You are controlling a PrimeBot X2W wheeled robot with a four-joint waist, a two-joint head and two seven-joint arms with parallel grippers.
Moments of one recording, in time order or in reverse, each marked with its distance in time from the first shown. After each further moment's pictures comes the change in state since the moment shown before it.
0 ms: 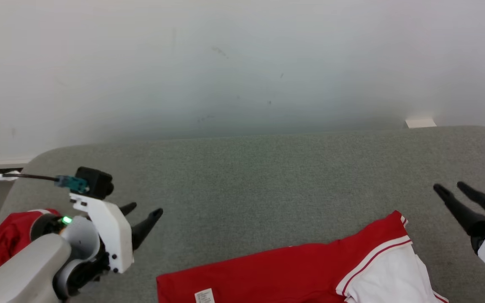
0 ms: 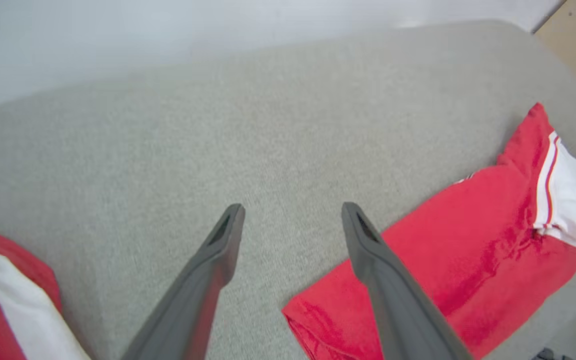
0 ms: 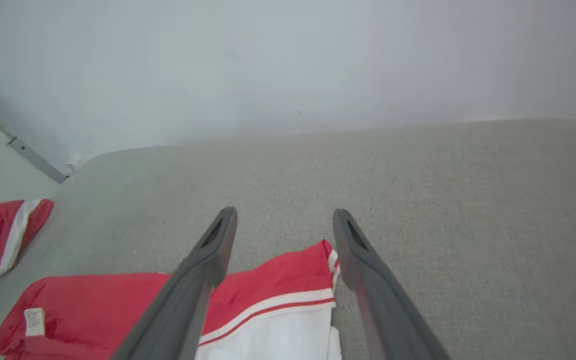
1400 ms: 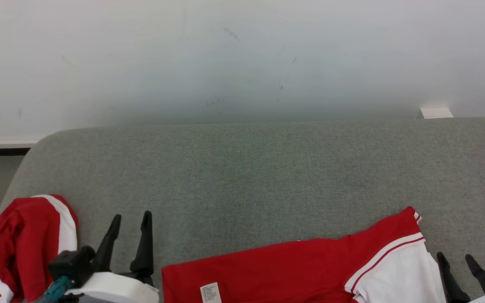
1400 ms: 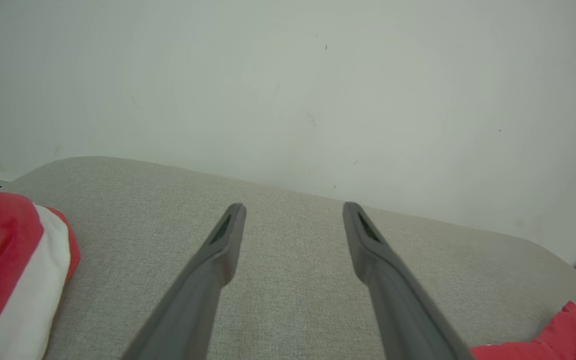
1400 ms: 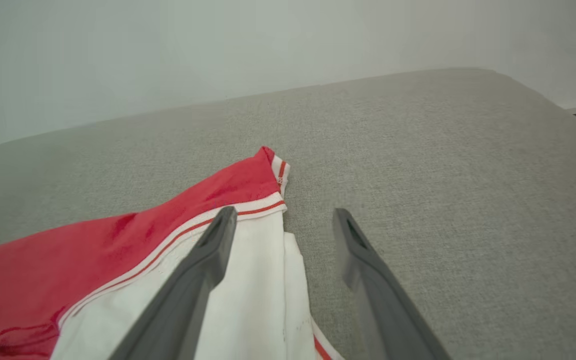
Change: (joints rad) left arm 0.490 -0.458 0.619 -0.105 0.507 0.043 -0.590; right arm 0.481 0.487 -0.697 0.011 -0.754 0.000 -0.190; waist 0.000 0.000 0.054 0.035
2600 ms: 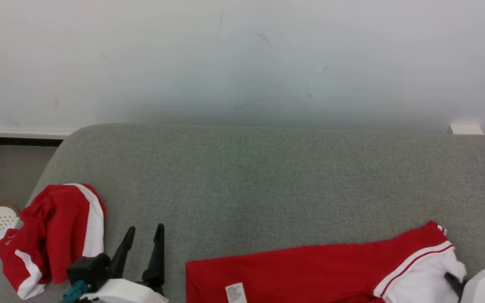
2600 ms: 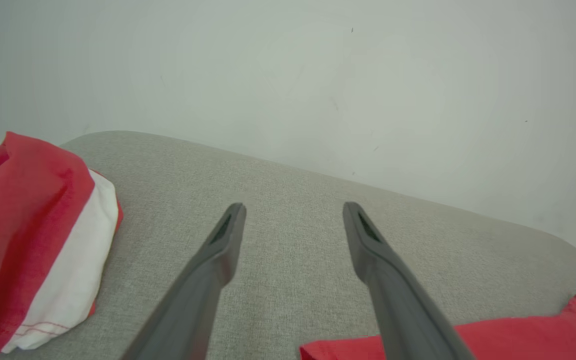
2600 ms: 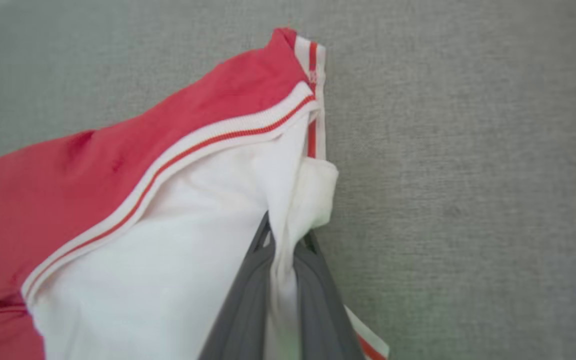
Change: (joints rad) left arm -0.020 -0.104 0.076 0.160 0.114 -0.127 0.000; right arm -0.208 -0.061 0.134 0.298 0.150 0.001 0.443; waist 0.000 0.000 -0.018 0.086
